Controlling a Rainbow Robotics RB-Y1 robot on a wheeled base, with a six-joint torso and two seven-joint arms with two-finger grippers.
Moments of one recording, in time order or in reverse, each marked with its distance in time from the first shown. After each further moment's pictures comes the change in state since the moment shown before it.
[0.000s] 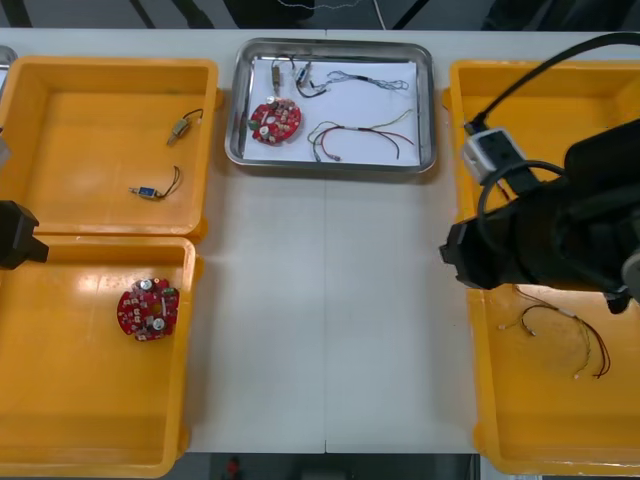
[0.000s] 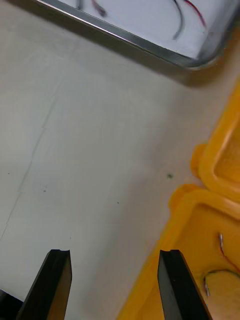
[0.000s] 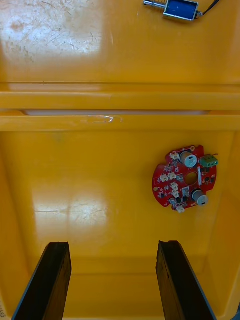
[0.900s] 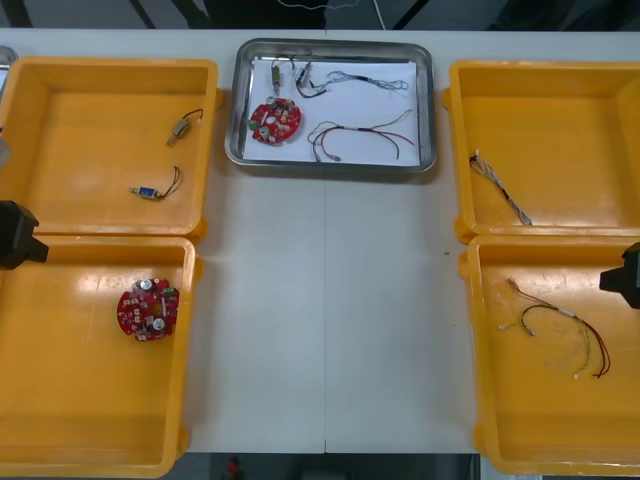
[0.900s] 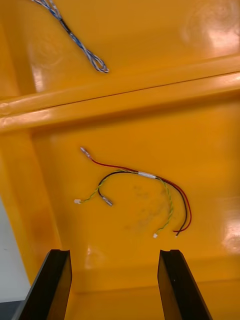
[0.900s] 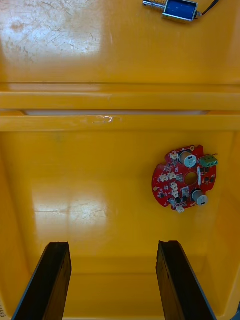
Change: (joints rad) right arm 0.367 -0.118 -0.531 0.043 -0.173 0.000 -0.110; left arm 0.000 0.000 0.000 0.000 0.000 0.000 0.000
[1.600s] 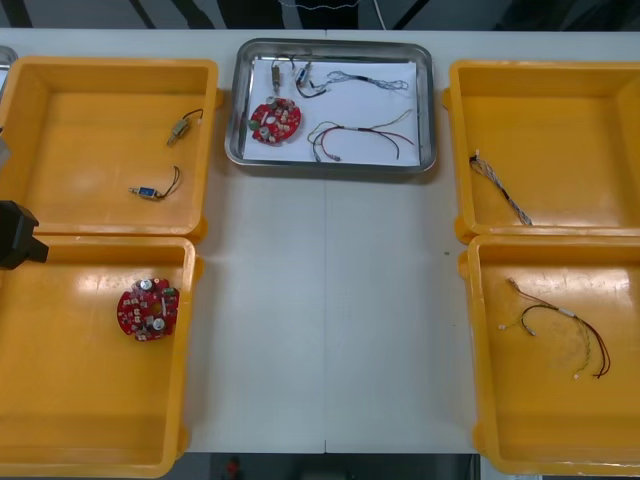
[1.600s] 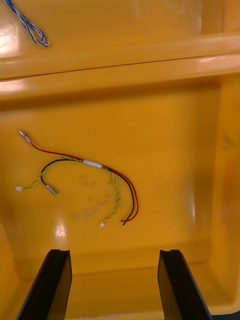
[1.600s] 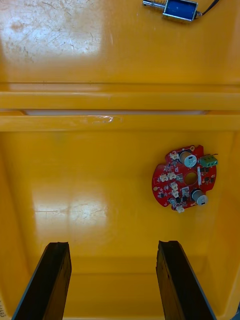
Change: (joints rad) right arm 0.009 -0.100 -0.033 0.168 -0.044 0.000 0.168; left arm 0.000 0.000 0.000 0.000 0.000 0.000 0.000
